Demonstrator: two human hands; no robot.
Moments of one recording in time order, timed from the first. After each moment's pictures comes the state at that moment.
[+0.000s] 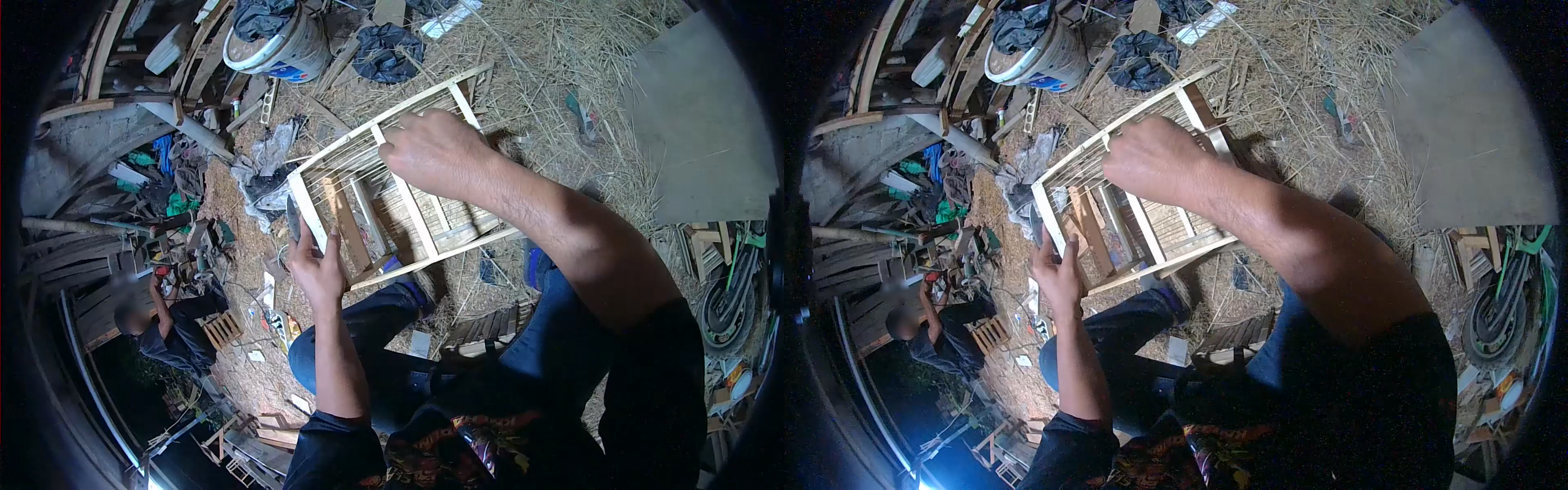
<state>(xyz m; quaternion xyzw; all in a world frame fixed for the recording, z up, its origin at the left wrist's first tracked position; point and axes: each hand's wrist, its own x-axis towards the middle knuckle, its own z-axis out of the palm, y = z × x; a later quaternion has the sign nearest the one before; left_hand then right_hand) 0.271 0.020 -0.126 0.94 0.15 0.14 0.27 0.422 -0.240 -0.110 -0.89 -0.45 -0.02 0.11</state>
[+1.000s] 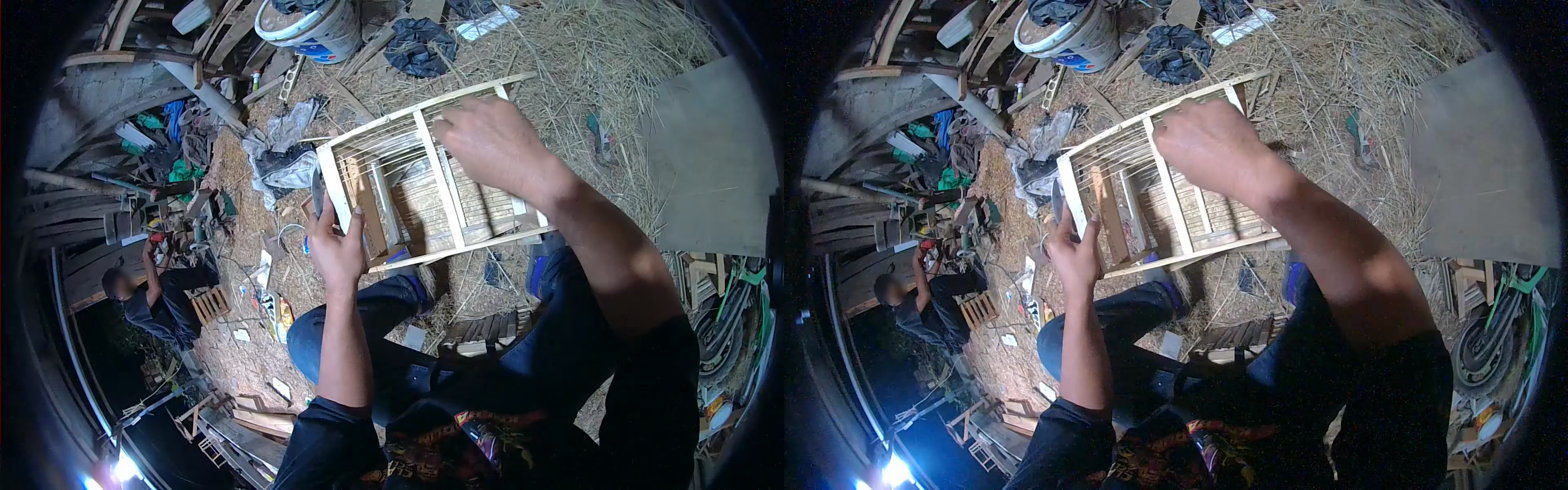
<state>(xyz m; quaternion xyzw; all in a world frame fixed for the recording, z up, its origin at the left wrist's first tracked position) 0.271 0.024 -0.127 0.94 0.18 0.13 0.25 0.423 -0.249 -0.107 -0.89 -0.44 -0.09 0.10</state>
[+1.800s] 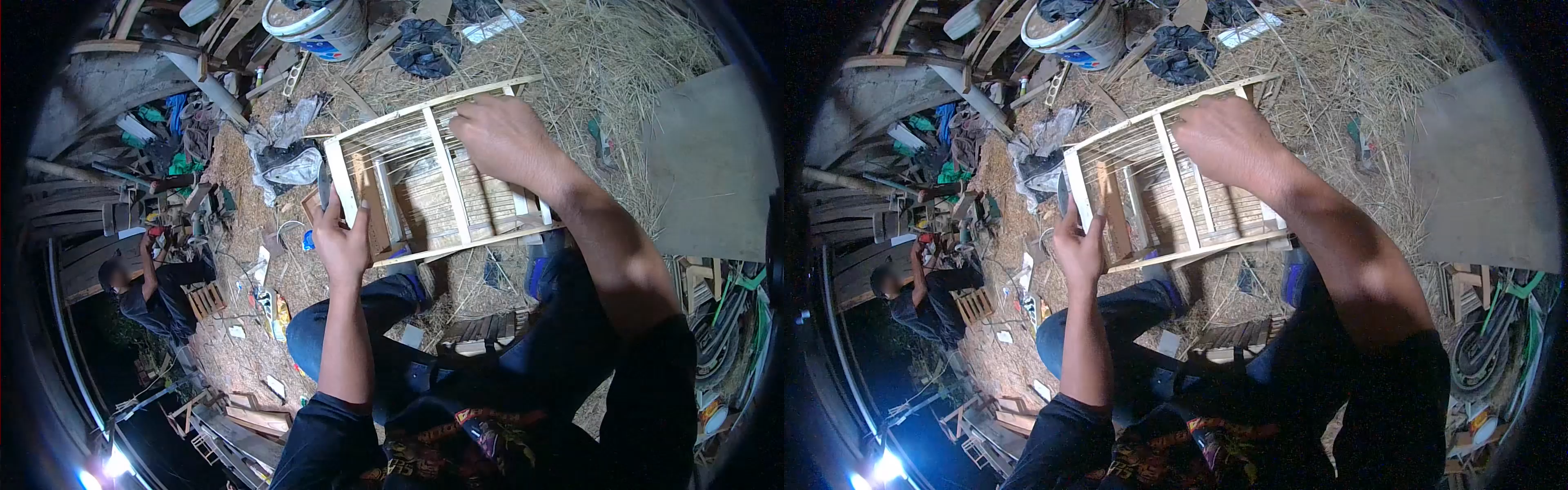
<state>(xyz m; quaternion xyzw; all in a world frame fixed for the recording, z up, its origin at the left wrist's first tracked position) 0.270 0.024 -0.127 0.92 0.21 0.11 0.32 0.426 -0.251 -0.113 -0.90 -0.42 -0.08 0.11</state>
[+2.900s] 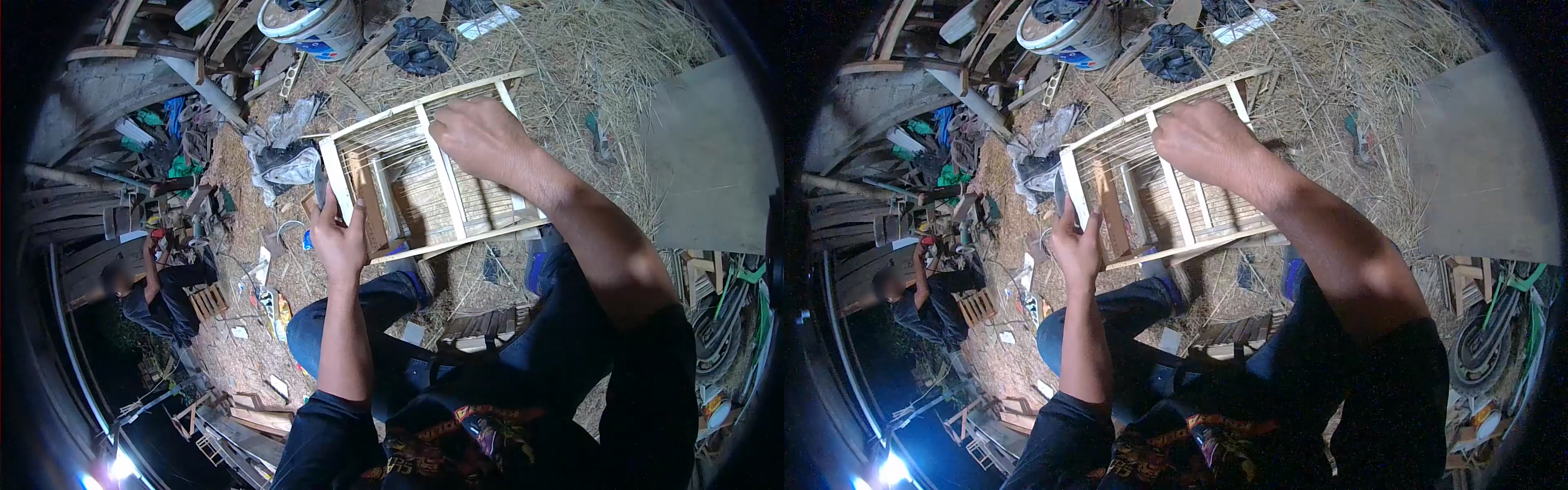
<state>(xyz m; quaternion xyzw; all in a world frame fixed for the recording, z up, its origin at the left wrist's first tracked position) 0.270 0.020 -0.123 0.93 0.21 0.11 0.29 0.423 -0.236 -0.127 -0.88 -0.46 -0.14 0.08</state>
